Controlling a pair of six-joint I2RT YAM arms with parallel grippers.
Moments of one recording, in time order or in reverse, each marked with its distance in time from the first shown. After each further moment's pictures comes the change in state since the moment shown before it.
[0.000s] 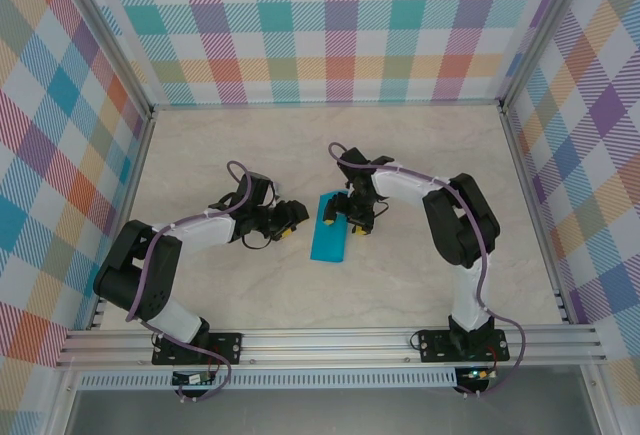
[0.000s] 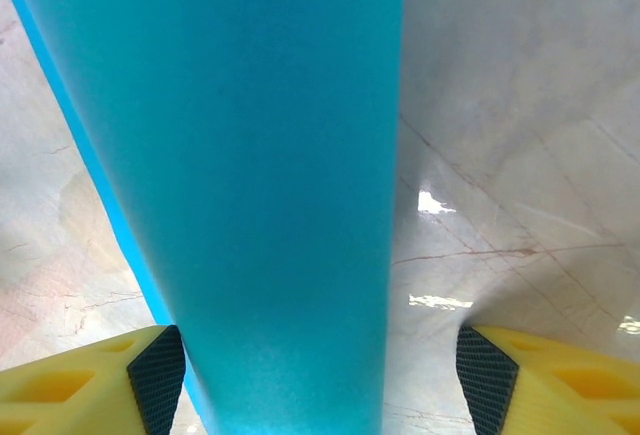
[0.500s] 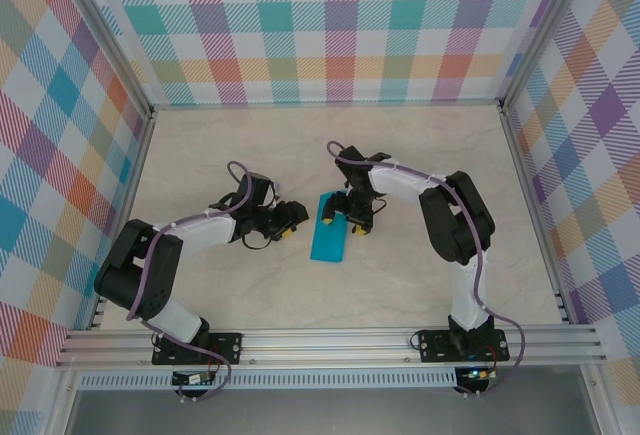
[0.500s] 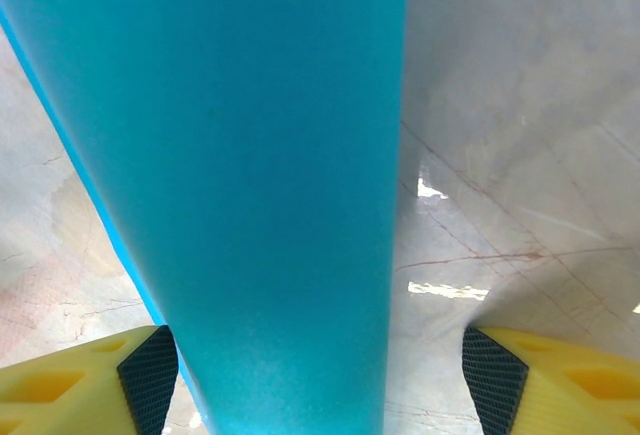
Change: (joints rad) left arm 0.000 0.008 0.000 0.001 0.001 0.000; right arm 0.000 0.039 0.060 -0.061 0.000 0.011
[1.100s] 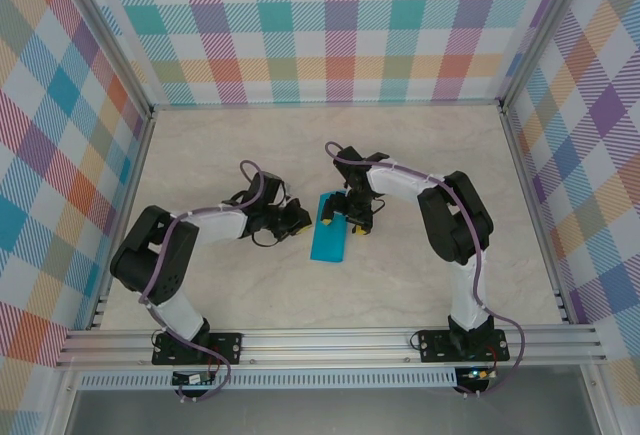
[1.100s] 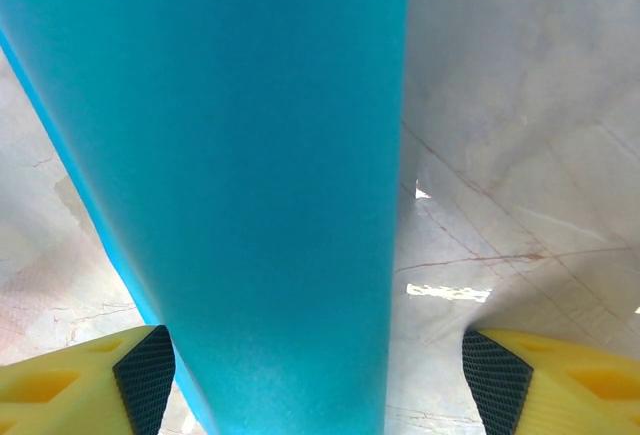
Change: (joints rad) left arm -0.045 0.123 0.060 0.060 0.034 -0.037; right arm 0.006 0.008 0.007 -0.008 0.019 0.000
